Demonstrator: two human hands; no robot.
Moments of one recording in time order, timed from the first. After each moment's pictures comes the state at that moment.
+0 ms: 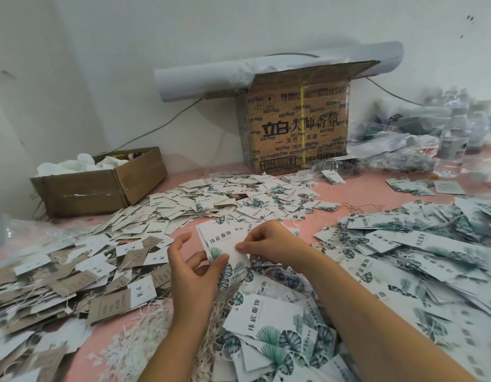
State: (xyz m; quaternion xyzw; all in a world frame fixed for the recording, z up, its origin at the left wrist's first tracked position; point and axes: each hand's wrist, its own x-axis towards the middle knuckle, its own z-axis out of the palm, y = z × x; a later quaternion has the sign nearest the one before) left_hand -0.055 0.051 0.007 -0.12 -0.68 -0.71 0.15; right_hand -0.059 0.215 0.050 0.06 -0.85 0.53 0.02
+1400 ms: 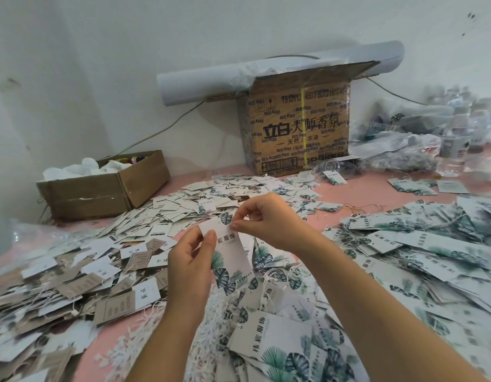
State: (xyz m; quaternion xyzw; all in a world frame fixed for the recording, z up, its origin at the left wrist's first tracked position) left_hand -0.043 0.051 0.051 -0.14 -0.69 -0.70 0.14; right_hand -0.037 0.203 0.100 0.14 -0.88 0.43 0.18
